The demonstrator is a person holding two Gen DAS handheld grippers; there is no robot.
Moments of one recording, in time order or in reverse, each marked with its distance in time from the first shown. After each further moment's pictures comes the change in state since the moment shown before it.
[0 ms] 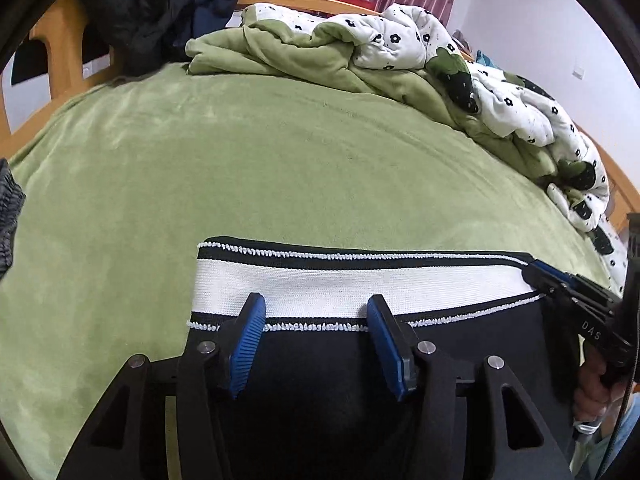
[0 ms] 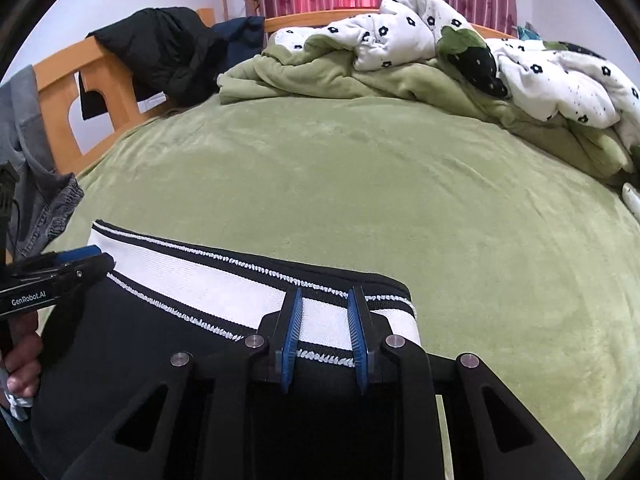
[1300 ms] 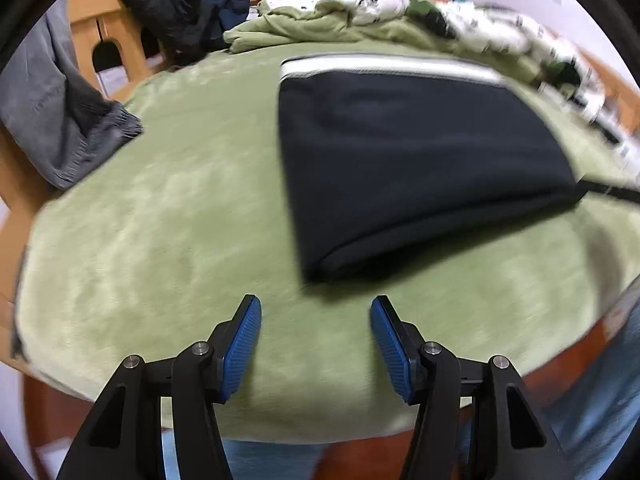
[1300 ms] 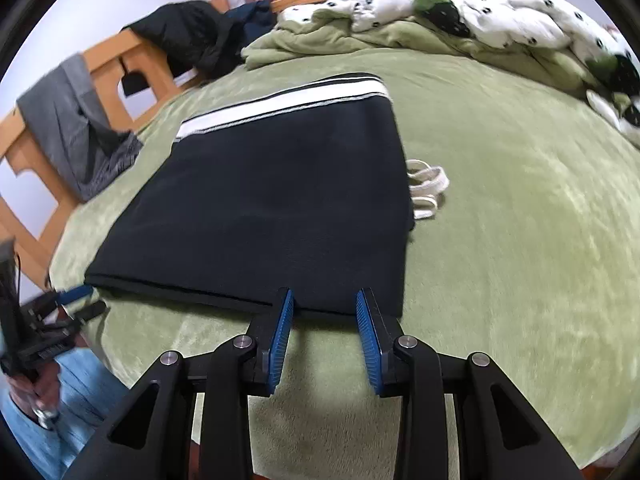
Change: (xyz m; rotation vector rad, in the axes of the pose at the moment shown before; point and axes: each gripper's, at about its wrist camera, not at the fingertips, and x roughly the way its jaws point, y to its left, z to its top) left arm -0.153 -0.014 -0.213 0.187 0.070 0.264; right arm -0.155 0.001 -0.161 0.117 0.126 0.094
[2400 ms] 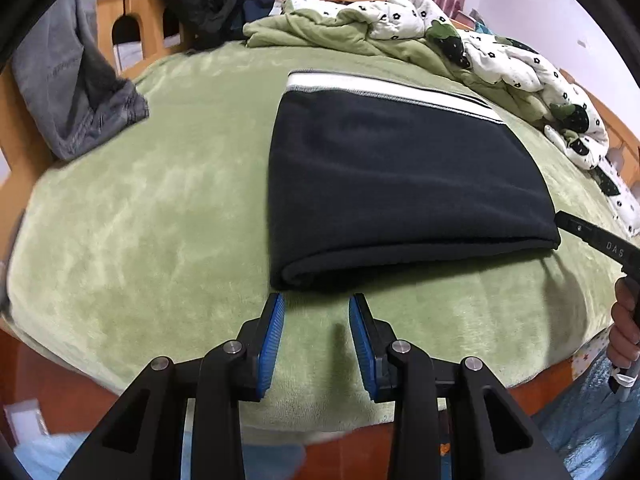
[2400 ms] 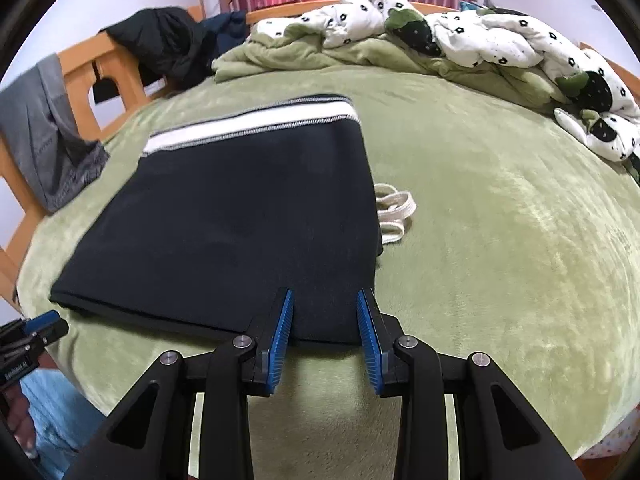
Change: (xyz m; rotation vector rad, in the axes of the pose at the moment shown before) left arm -0.023 -0.007 0.014 -0.166 -0.009 -0.082; right arm -0.004 0.008 0.013 -0.009 -0.068 -0.152
